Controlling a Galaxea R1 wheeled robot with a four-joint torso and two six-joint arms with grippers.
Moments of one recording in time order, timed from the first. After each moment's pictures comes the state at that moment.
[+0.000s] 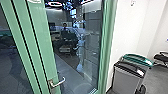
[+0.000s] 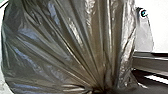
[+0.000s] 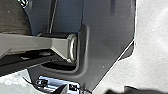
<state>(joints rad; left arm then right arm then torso) 1.51 3.03 -2.74 -0.55 0.07 0.60 -1.60 2.98 -2.69 -0.21 -0.06 0.16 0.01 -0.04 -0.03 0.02</state>
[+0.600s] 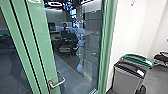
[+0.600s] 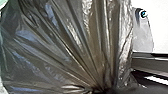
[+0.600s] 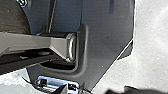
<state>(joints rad) 1.52 3.04 -2.74 -0.55 0.04 0.60 -1.60 2.98 -2.69 -0.21 -0.06 0.16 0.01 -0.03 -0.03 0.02</state>
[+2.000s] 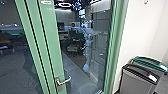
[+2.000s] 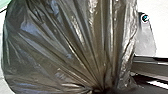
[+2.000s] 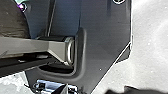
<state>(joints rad) 1.53 3.03 -2.73 -0.56 0.00 0.60 -1.61 2.98 -2.69 -0.21 -0.01 0.17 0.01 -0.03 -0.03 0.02</state>
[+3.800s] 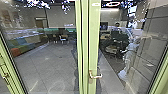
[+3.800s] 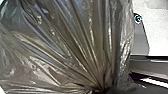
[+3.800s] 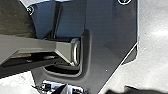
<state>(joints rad) 1.53 2.98 -2.63 -0.55 0.00 0.60 -1.63 2.95 -2.63 -0.21 0.03 0.16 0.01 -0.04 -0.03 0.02</state>
